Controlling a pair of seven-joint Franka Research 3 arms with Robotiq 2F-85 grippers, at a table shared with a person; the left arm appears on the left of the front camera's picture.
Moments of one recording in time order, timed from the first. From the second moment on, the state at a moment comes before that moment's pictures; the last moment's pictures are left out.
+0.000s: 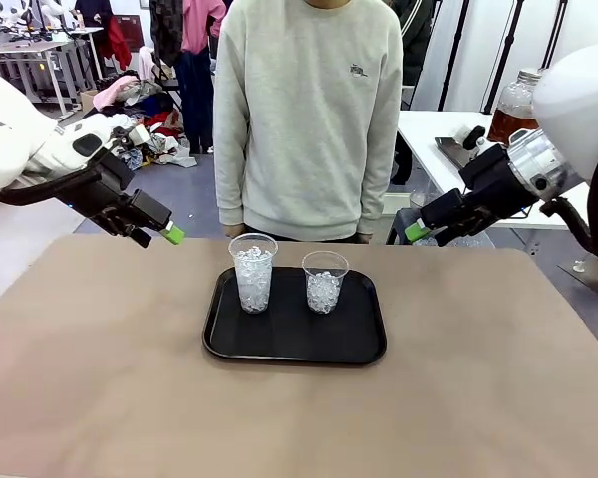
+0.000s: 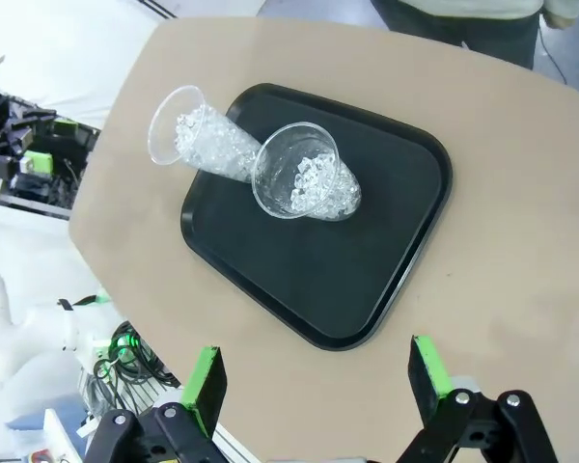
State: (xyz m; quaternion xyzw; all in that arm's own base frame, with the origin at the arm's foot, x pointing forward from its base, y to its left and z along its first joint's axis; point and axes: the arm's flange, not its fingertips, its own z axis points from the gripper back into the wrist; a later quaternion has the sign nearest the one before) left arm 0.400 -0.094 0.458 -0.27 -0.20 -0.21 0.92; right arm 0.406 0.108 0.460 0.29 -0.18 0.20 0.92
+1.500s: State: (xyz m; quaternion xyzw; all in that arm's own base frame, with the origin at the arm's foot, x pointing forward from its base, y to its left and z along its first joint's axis) left arm 0.459 -0.019 0.407 -0.58 -0.09 -0.08 0.80; right arm 0.453 0.020 0.416 0.57 -0.06 -0.04 0.82
